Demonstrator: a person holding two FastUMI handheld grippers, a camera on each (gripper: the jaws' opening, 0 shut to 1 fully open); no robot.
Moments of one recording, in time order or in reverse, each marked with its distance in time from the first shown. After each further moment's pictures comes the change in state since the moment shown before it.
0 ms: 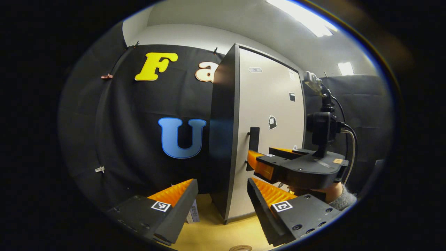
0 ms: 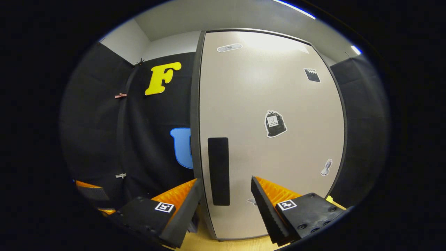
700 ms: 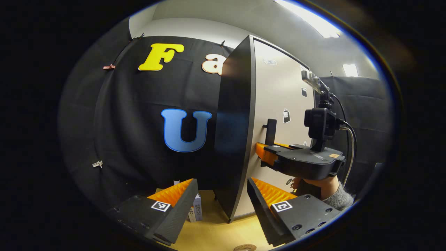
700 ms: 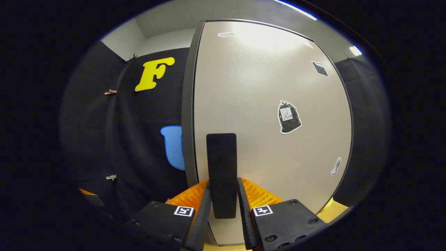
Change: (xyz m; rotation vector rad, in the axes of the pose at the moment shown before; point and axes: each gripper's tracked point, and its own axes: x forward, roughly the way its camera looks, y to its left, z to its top) left arm 0.023 0.037 -0.019 -0.028 0.049 0.013; right arm 0.039 0.009 -0.009 -0.020 -0.015 -0.067
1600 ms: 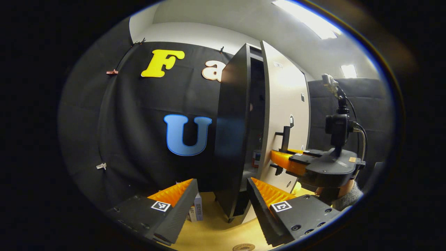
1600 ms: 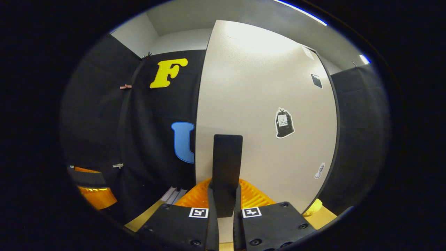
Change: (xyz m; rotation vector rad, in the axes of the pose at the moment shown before) left arm -0.037 -0.017 0.011 0.004 -0.051 -0.003; right arm -0.075 -0.019 0.007 -0.053 0.034 0.093
